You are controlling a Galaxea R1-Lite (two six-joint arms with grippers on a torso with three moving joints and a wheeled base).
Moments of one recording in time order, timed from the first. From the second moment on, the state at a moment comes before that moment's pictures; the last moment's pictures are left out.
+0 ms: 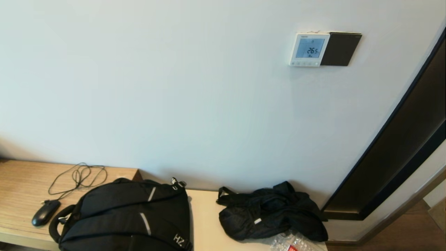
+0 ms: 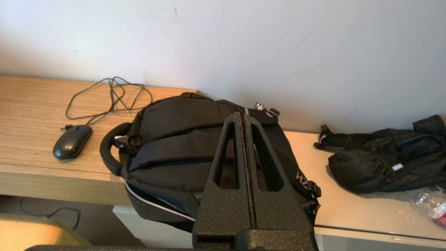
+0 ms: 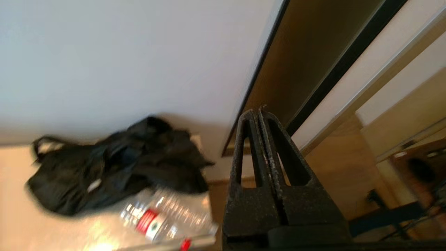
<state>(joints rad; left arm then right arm) 0.00 0.00 -0.02 0.04 0.00 -0.01 0.12 0.79 -0.39 -0.29 -0.39 -0.16</state>
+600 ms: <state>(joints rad) 0.00 0.00 -0.02 0.04 0.00 -0.01 -0.10 0.31 -0.03 -0.11 0.09 -0.07</state>
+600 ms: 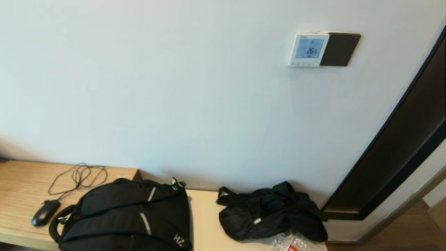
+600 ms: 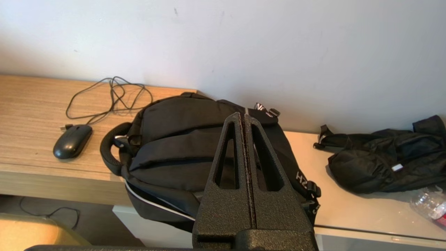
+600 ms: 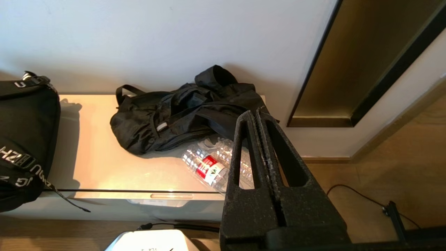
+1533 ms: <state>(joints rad) 0.00 0.00 -0.02 0.04 0.00 -0.01 0.00 0.01 0.00 -0.01 0.03 -0.09</state>
